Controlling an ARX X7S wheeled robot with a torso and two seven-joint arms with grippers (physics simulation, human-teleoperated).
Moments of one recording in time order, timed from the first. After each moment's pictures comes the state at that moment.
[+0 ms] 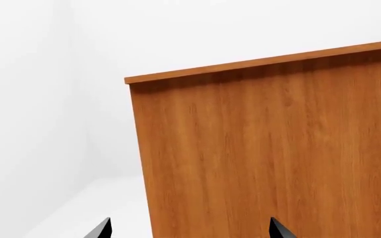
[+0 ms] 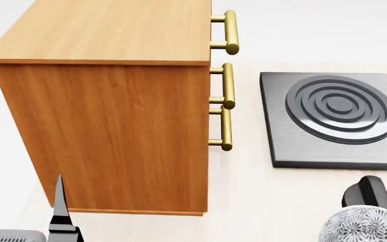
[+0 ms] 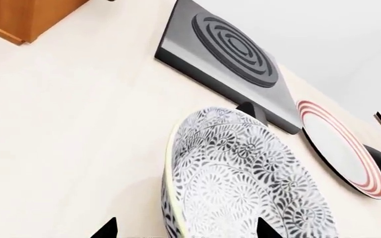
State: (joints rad) left arm -0.07 -0.30 0.31 0.56 -0.10 -0.36 -0.44; right arm -0.17 0.70 -0.17 -0.75 0.32 0.94 0.42
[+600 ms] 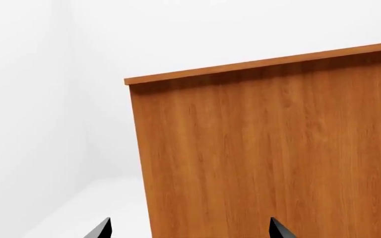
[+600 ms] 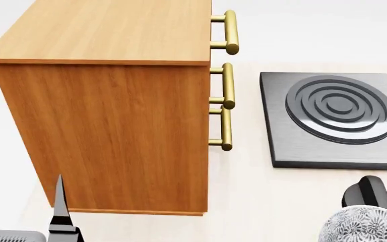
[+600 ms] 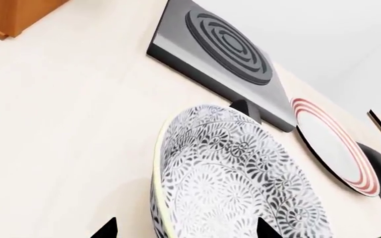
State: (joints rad) left arm -0.07 -0.30 0.32 0.57 -0.10 -0.35 -0.45; right arm -0.16 0.70 -0.17 -0.72 0.32 0.93 0.42
